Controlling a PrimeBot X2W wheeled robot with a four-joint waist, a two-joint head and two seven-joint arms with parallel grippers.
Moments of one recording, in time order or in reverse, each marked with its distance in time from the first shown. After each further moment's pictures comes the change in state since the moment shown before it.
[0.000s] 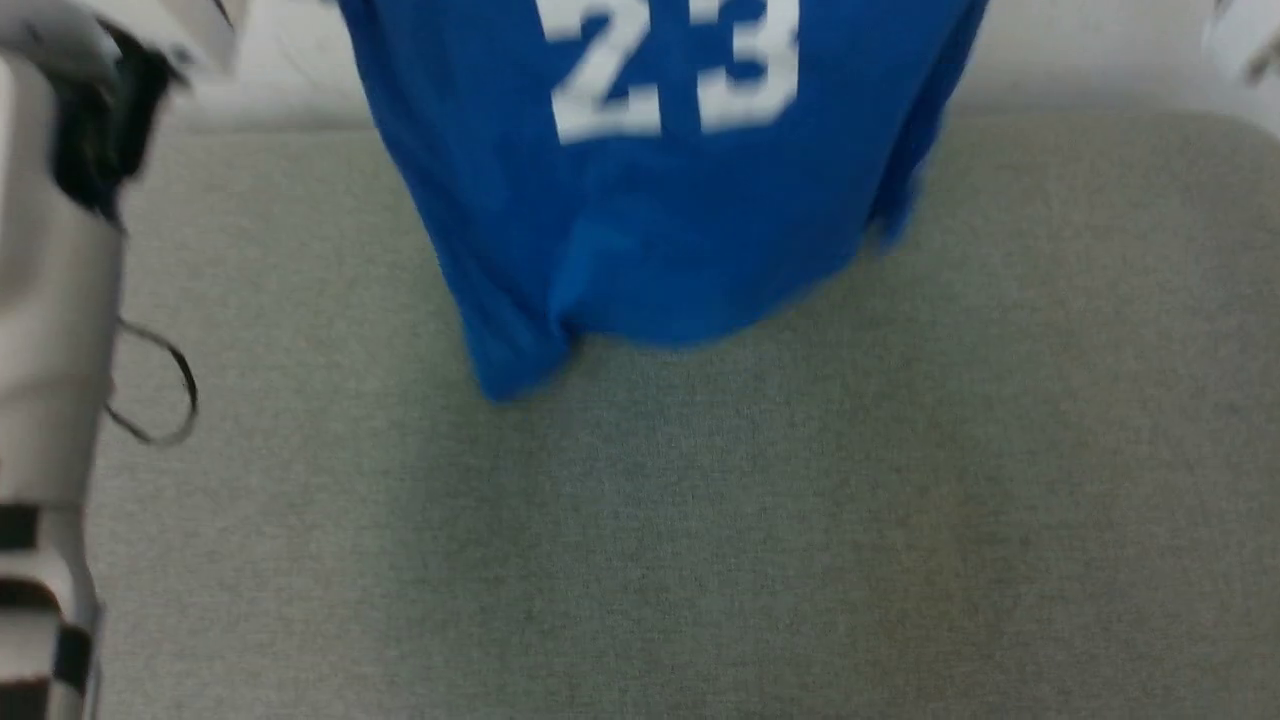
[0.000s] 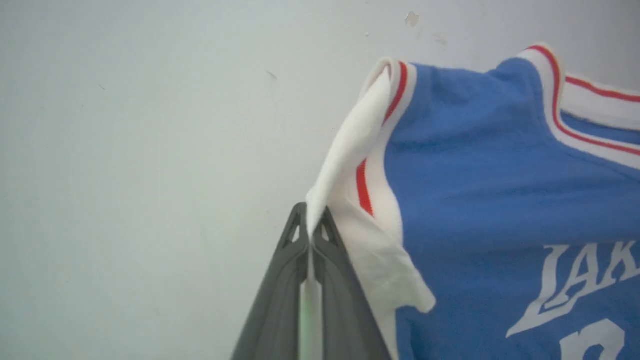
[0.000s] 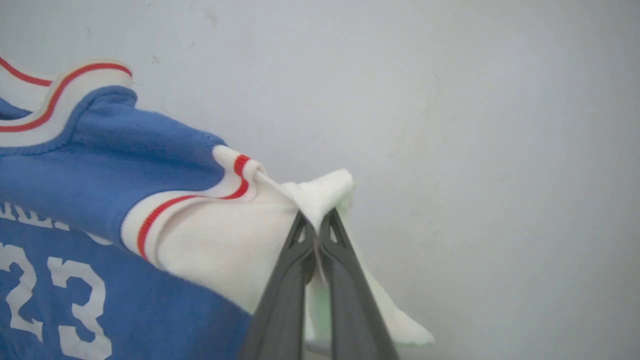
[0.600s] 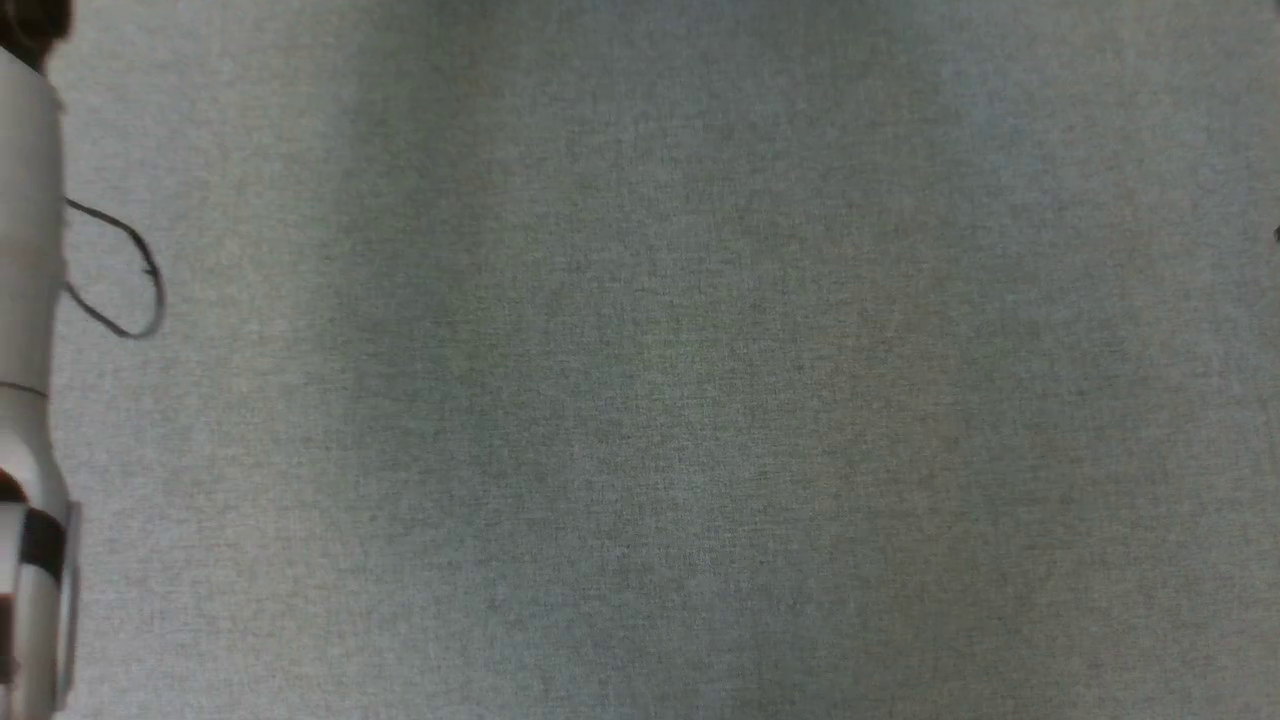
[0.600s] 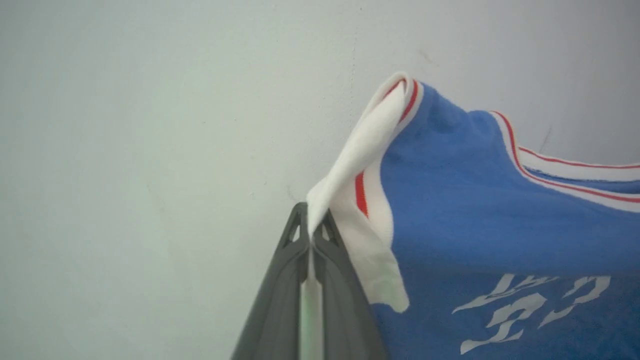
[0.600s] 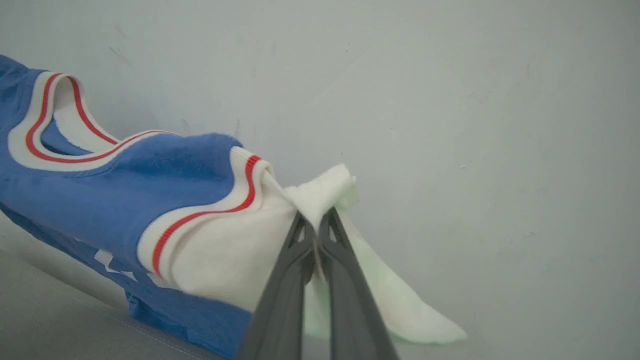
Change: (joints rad) left arm -0.276 -0.036 -0.019 0.321 0.078 -0.037 -0.259; right arm -0.330 0.047 0.225 0.392 0.007 0.000 -0.408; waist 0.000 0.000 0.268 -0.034
